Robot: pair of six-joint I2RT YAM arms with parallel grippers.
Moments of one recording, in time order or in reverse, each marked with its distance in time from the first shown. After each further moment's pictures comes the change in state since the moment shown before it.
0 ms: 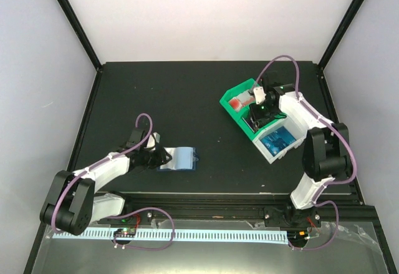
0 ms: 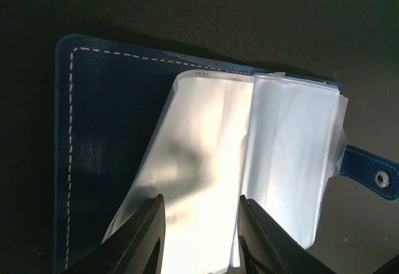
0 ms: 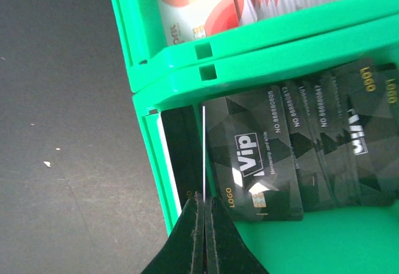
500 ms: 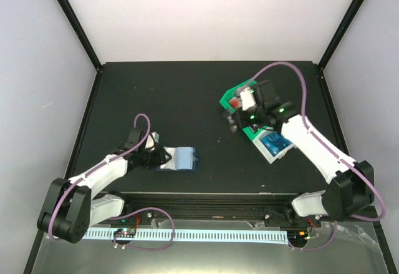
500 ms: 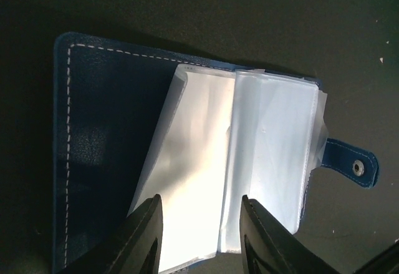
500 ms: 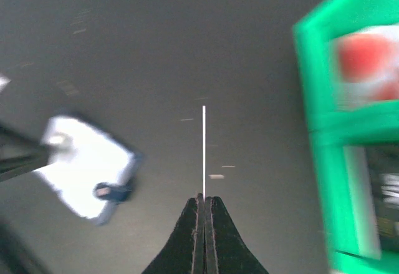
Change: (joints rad) left arm 0.000 -0.068 0.000 -0.042 0.001 0.000; right arm 0.189 -0.367 -0.143 0.138 -0.068 0.167
